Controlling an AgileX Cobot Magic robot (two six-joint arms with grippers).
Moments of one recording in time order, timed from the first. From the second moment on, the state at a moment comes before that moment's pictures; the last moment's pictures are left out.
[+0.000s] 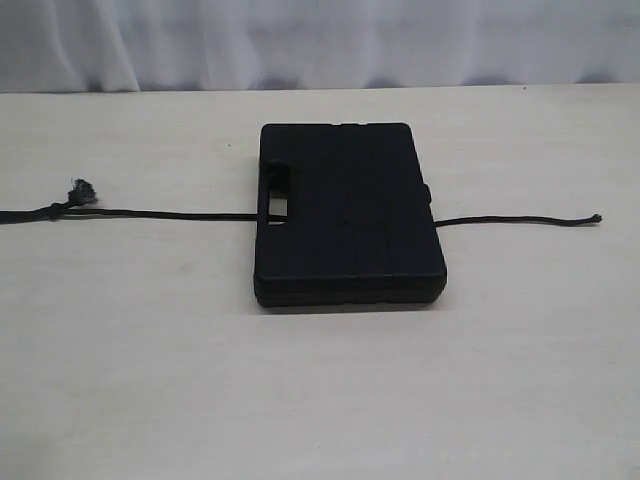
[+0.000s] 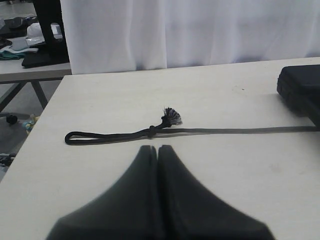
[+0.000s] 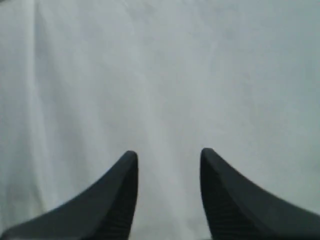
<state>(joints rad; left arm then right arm) 0.01 0.00 0.00 0.05 0.32 0.02 0.11 0.26 -0.56 -0.36 0.10 0.62</state>
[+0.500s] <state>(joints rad) 0.01 0.00 0.00 0.05 0.32 0.02 0.27 1.17 -0.96 0.75 0.76 -0.48</state>
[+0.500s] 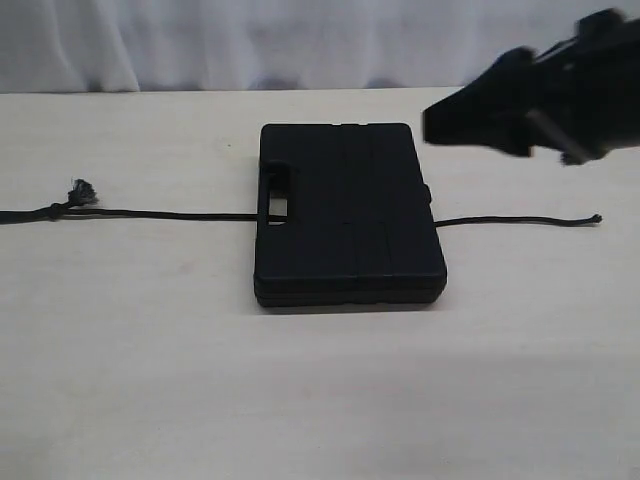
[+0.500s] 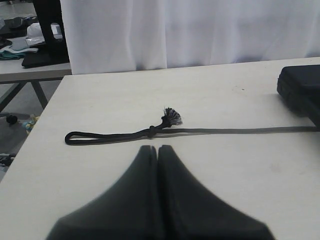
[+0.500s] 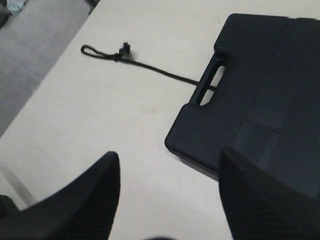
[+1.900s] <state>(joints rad) 0.01 0.00 0.00 0.05 0.32 0.02 0.78 2.42 -2.14 -0.38 1.04 0.60</state>
